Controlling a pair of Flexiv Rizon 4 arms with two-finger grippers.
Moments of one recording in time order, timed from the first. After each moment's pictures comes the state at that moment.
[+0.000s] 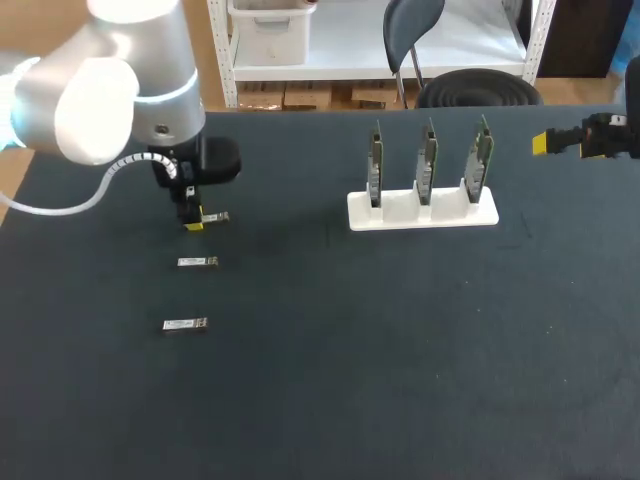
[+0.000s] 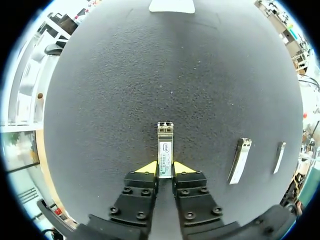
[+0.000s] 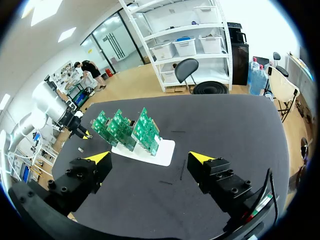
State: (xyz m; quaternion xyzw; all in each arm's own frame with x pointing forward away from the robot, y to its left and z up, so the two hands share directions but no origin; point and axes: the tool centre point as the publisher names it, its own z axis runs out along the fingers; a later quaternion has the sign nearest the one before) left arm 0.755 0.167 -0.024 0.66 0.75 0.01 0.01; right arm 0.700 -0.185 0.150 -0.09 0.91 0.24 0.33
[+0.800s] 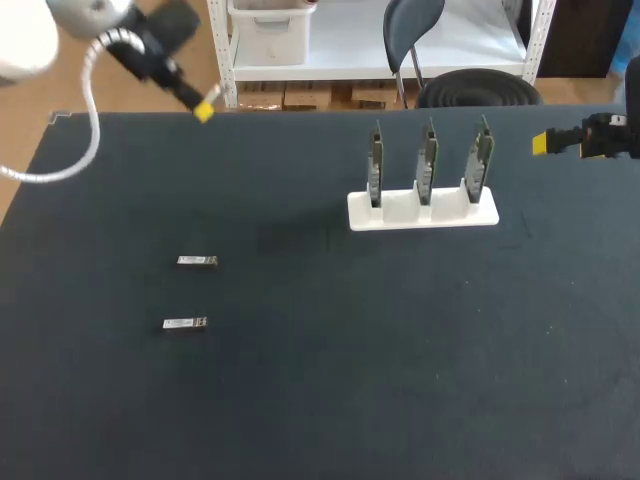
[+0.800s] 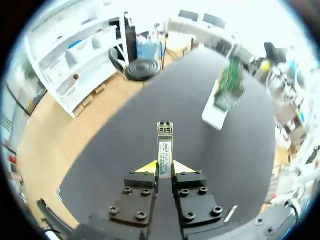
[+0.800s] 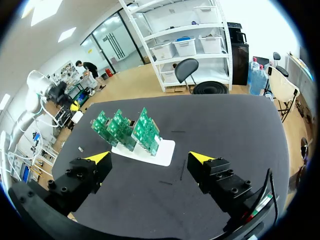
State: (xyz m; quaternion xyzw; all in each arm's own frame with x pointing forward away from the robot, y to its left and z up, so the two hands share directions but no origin) left arm 0.831 0.129 0.149 0.44 0.86 -0.17 0.20; right arm 0.700 -0.185 0.150 -0.09 0.91 0.24 0.33
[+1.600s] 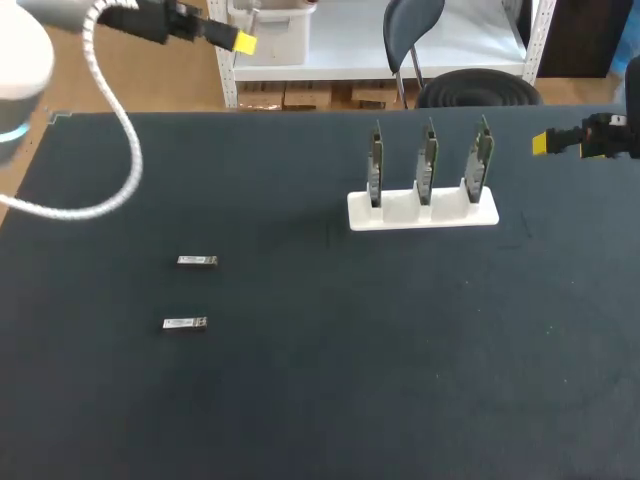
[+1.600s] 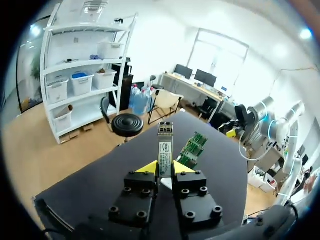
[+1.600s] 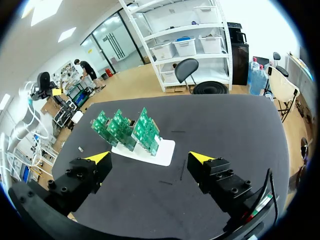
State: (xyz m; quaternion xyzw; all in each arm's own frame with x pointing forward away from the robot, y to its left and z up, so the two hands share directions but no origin) left arm 0.797 0.038 0.248 0.35 0.79 -0.34 0.36; right arm 0.700 -0.185 0.150 -0.09 0.91 0.24 0.33
